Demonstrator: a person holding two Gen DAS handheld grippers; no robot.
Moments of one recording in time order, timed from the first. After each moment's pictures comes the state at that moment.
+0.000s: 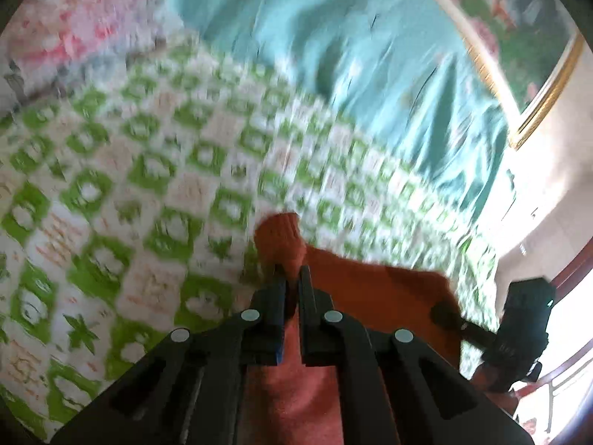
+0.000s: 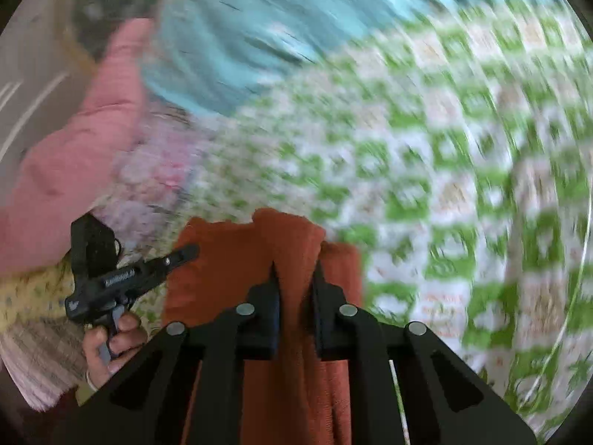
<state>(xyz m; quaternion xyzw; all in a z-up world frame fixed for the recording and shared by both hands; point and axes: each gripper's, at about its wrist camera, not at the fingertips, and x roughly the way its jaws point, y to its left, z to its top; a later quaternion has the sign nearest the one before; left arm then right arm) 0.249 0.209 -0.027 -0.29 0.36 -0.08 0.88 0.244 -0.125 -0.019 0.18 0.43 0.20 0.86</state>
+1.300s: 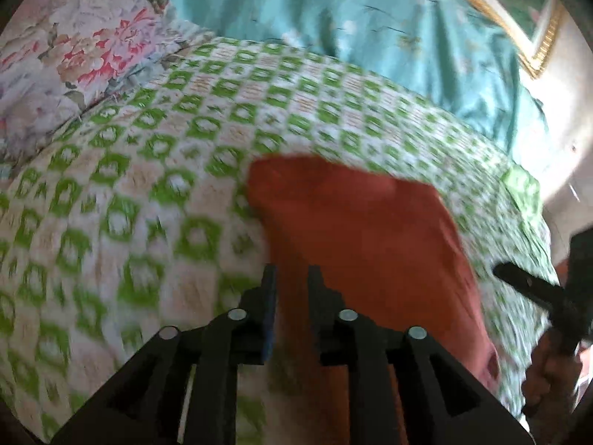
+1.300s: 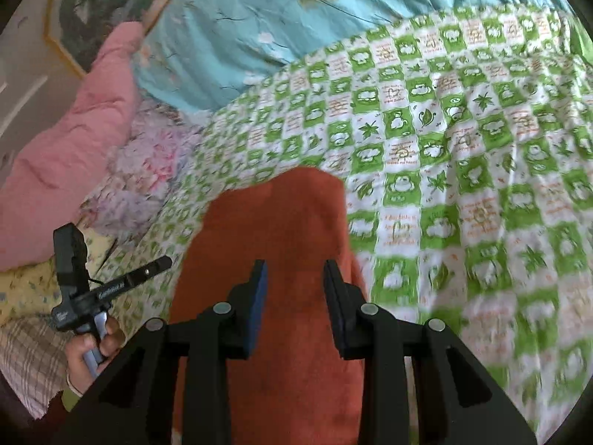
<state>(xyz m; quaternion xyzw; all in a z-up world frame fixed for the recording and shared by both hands) 0.153 0.163 -0.007 -0.16 0.44 -0.02 0.88 0.162 -0.135 0.007 0.18 0.45 0.14 0.86</state>
